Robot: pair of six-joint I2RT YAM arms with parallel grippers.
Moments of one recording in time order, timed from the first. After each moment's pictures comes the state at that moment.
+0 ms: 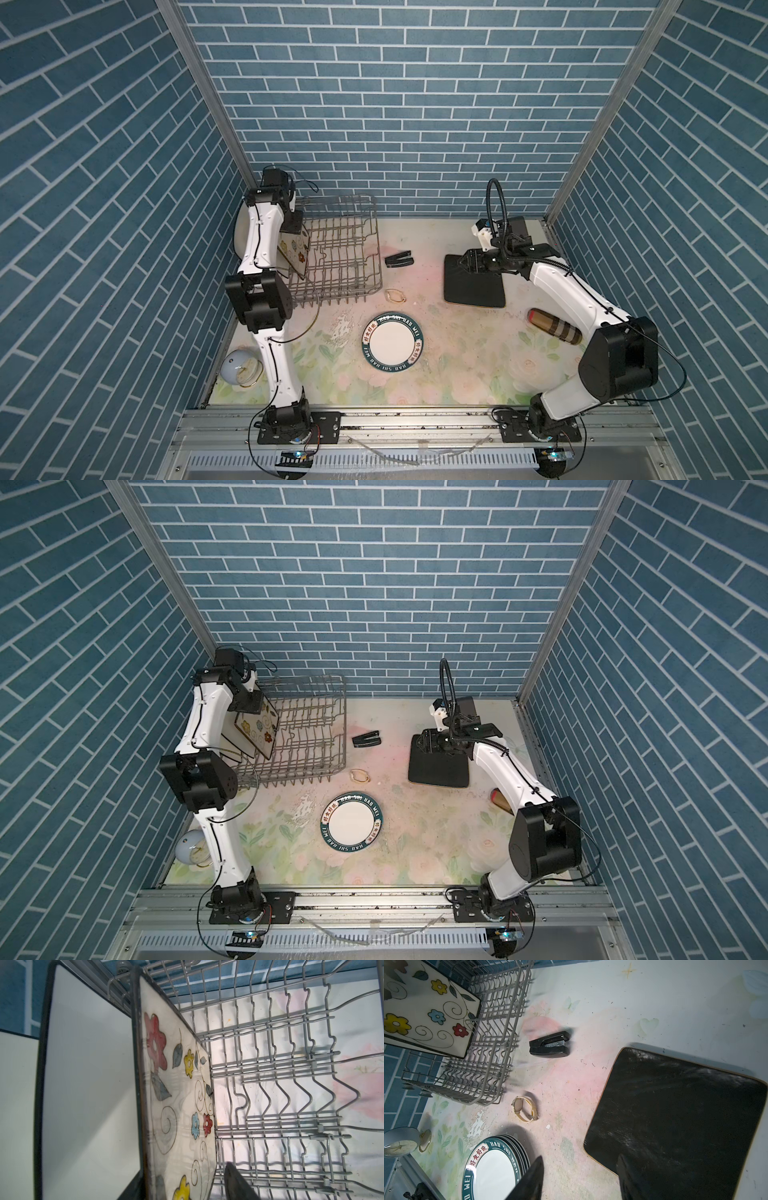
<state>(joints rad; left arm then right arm) 0.13 2.17 2.30 -1.18 -0.12 0.19 0.32 1.56 1.30 -0.62 -0.36 0.16</state>
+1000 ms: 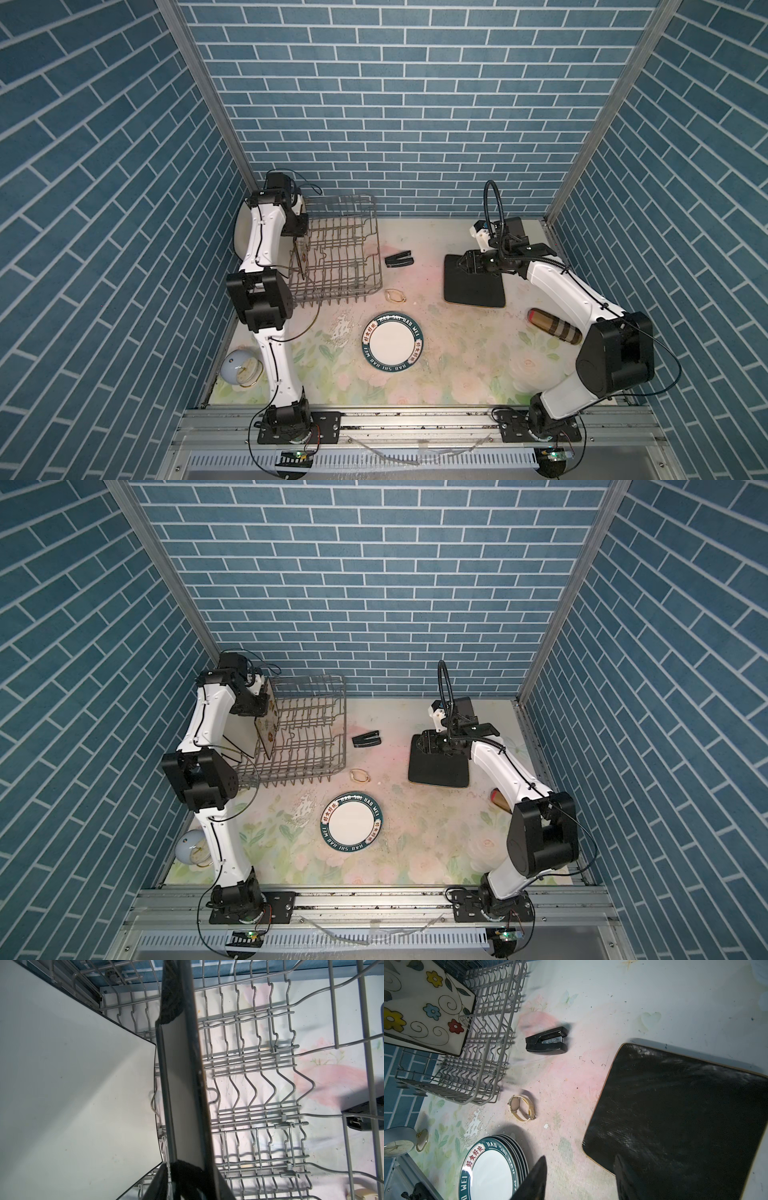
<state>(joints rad) 0.12 2.17 2.26 -1.19 0.01 0.15 0.33 1.58 1.30 -0.61 -0.36 0.16</state>
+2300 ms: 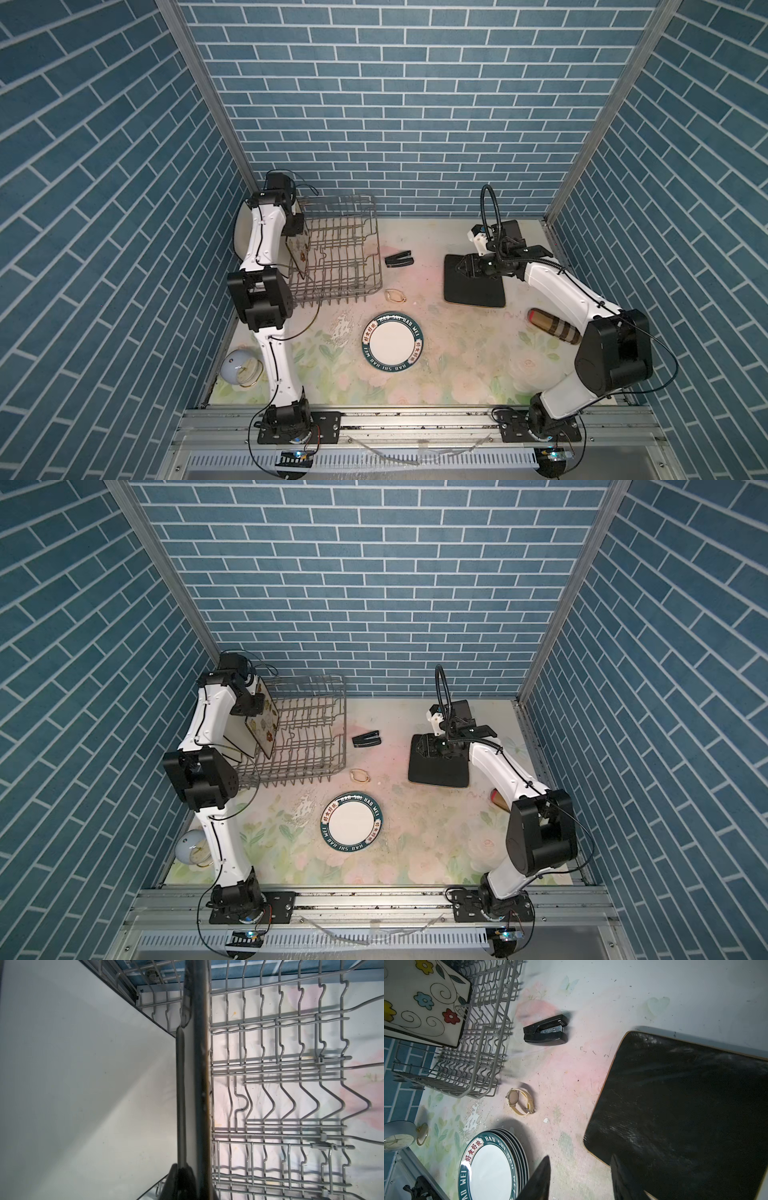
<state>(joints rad) 0.12 2.18 2.25 -1.14 -0.13 0.12 0.33 1.59 1.28 -0.61 -0.37 0.16</state>
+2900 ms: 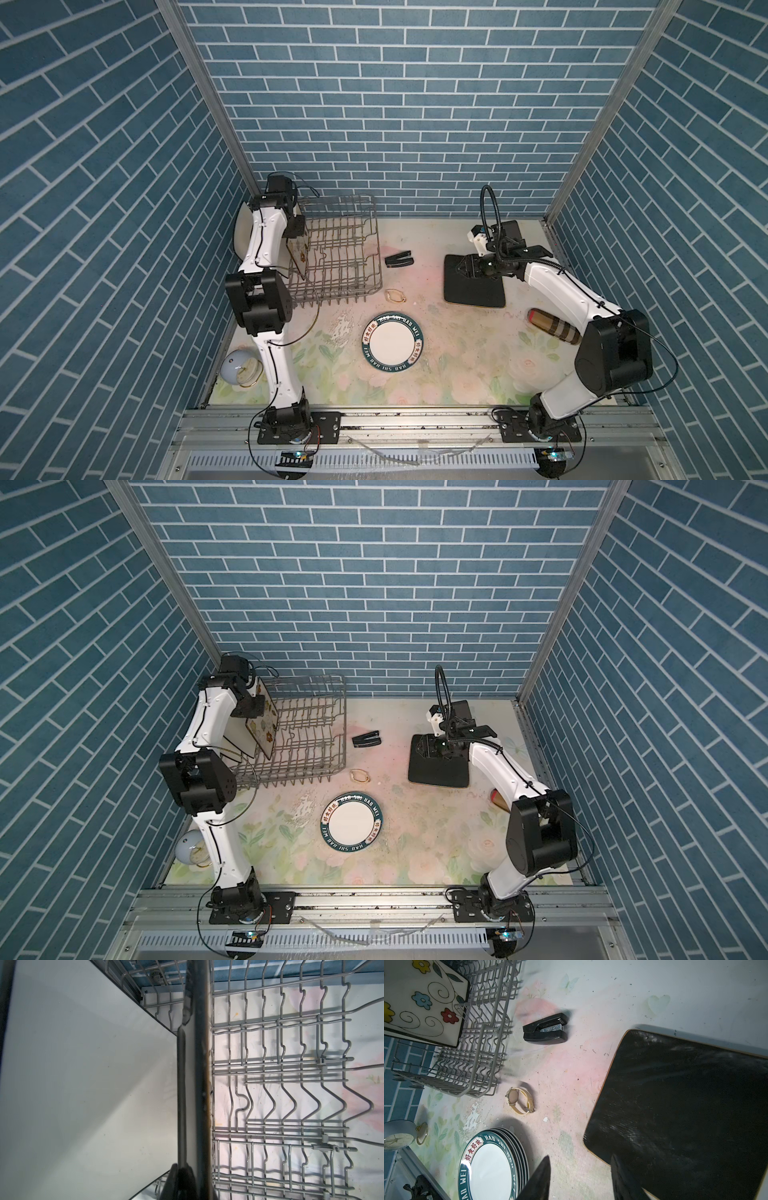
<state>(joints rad) 0.11 2.11 2.14 -1.08 -0.15 0.10 0.33 1.59 1.28 -0.62 -0.37 0.15</state>
